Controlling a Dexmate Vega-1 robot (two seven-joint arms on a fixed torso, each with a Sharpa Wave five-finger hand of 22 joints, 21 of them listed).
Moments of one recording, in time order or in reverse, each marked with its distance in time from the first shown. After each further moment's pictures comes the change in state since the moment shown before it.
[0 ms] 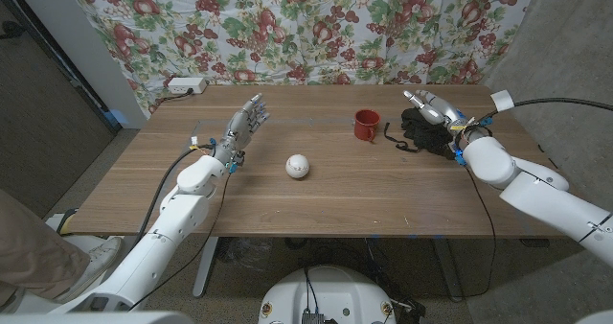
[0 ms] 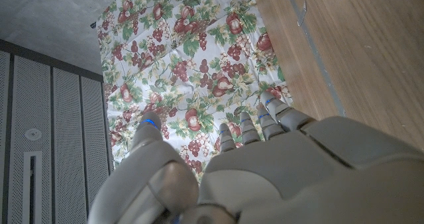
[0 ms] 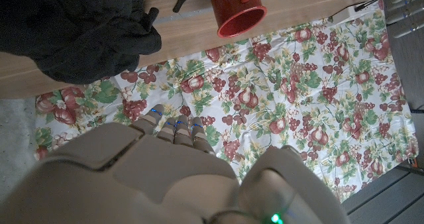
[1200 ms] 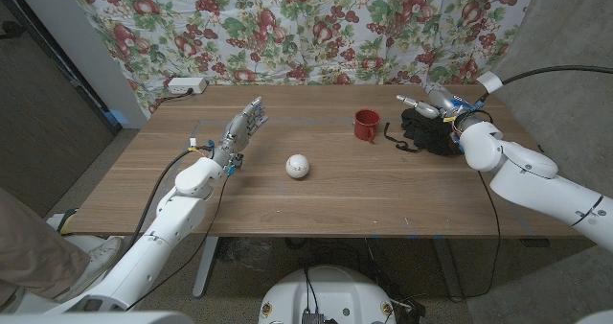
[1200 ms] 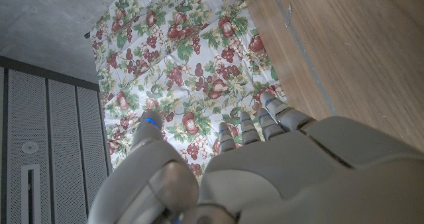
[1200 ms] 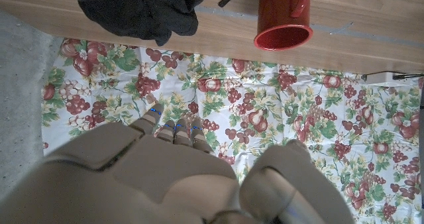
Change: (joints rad) left arm 0.012 0.025 0.013 -0.001 0.034 -0.011 0.022; left_hand 0.012 -0.004 0.010 0.001 -0.004 0.005 -0.005 0.000 0.000 0.000 0.000 0.000 0.000 0.000 0.000 0.000 0.000 0.000 0.000 0.000 0.000; right arm 0.129 -0.043 -0.125 -0.077 -0.286 -0.287 0.110; right_hand 0.058 -0.027 -0.004 -0.044 0.028 -0.044 -0.001 -0.007 0.005 -0.050 0.018 -0.009 0.000 -0.034 0.027 0.000 0.000 -0.008 0.034 -0.002 -0.003
